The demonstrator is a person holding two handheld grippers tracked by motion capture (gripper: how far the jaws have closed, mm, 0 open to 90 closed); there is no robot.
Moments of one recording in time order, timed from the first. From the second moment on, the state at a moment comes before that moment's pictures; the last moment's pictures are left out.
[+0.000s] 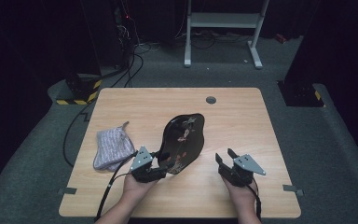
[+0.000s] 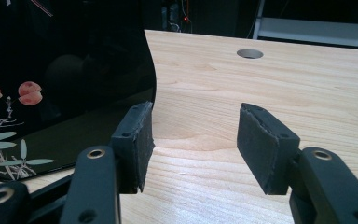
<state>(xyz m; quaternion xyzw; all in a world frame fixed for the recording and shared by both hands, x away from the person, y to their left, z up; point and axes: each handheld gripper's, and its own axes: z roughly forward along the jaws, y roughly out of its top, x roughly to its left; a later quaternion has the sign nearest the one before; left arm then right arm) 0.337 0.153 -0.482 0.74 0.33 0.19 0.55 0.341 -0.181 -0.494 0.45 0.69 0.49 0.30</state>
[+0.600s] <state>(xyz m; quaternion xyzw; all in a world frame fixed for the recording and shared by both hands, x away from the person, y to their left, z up) 0.335 0.163 -0.504 0.75 0.34 0.16 0.54 0.341 -0.167 -0.496 0.43 0.71 0.48 0.29</state>
